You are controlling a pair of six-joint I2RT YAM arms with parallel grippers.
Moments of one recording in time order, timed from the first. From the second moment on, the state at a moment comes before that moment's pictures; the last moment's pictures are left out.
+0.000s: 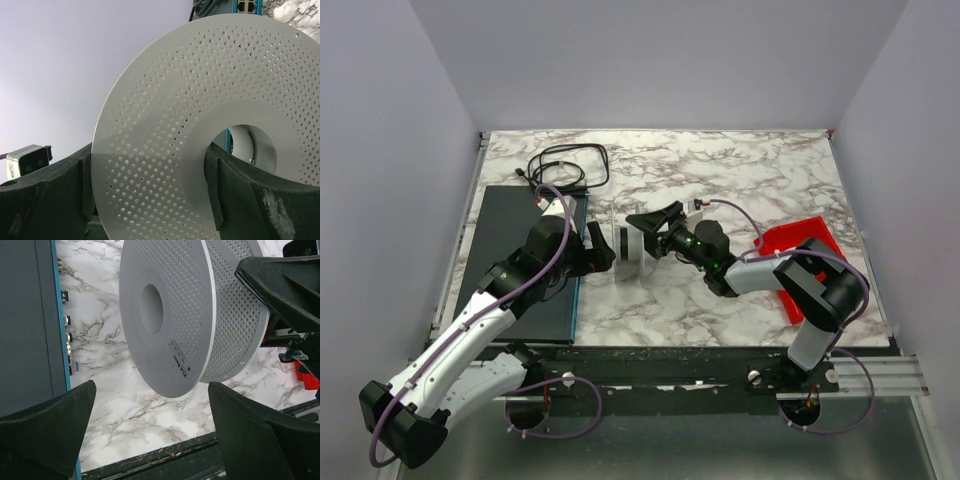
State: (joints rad) left arm -0.59 0.86 0.82 -0.59 -0.09 -0.66; right arm 0.74 1.75 0.68 1.02 -0.12 1.47
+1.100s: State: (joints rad) left arm -0.58 0.92 0.80 -0.58 -0.09 -0.66; right arm 0.80 1.56 0.72 0.67 0.02 1.29
